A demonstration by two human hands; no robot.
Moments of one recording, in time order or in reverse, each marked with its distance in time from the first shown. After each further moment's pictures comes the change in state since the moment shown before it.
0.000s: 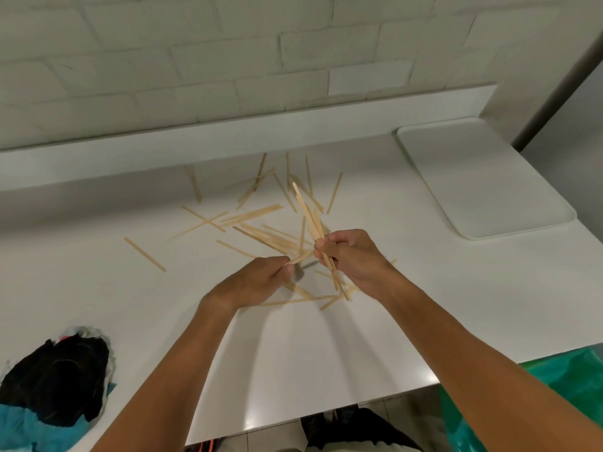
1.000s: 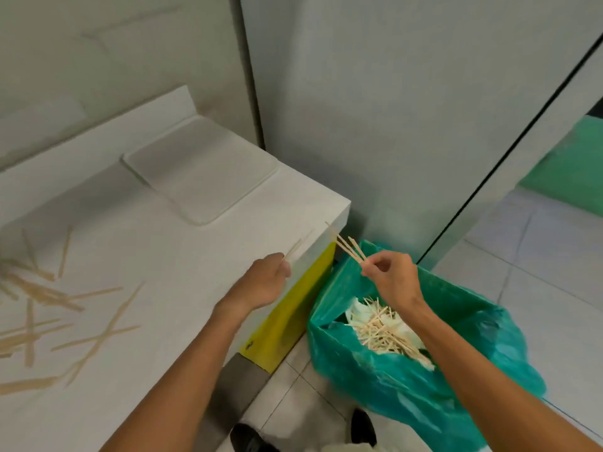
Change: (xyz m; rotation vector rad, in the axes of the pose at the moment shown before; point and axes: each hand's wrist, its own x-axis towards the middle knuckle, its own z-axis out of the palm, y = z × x) left_hand 0.096 0.309 0.272 0.221 -0.282 0.262; right_hand -0.283 0.133 -0.359 -0.317 1.037 0.041
